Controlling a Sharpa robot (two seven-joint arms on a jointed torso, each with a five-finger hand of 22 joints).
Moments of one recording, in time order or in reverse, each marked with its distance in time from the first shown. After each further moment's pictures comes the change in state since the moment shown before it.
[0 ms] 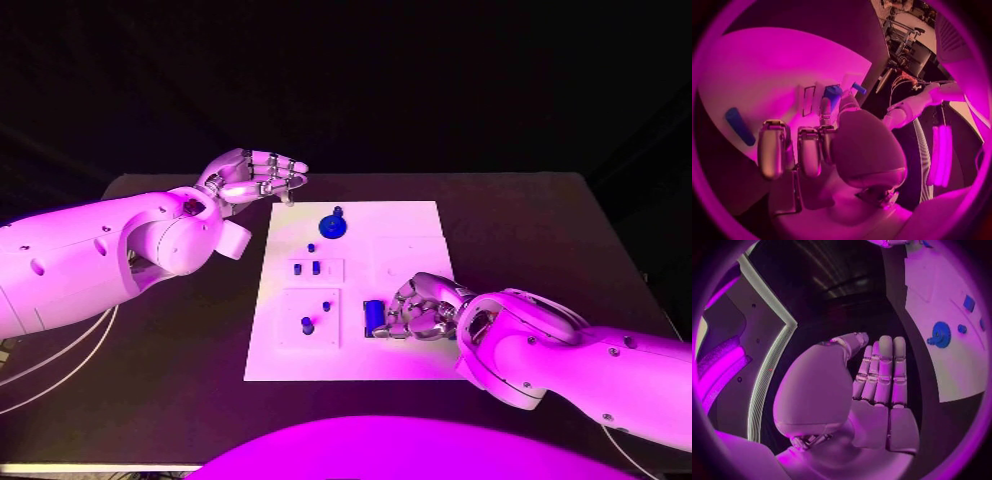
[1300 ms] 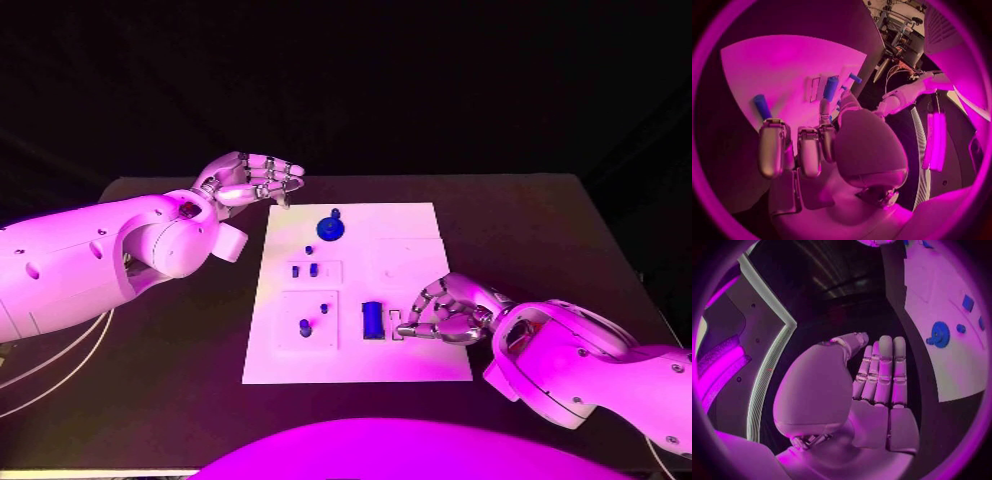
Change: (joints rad) left arm 0.000 -0.004 0.000 -0.004 0.000 0.007 -0.006; left_hand 0.000 0.000 0.000 0.000 0.000 0.000 0.000 0.004 0.000 0.000 0.000 0.000 0.000 0.000 0.000 0.000 -0.001 0.000 0.000 0.000 0.000 -0.001; right arm -0.005 -0.165 0.000 0.100 0.060 -0.088 0.101; right_hand -0.030 -0.038 0.053 -0.001 0.006 -0.044 0.019 -0.021 -0.021 -0.001 0.007 -0.035 0.000 -0.001 0.001 0.000 0.000 0.000 -0.004 -0.004 -0.031 0.000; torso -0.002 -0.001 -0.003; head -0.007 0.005
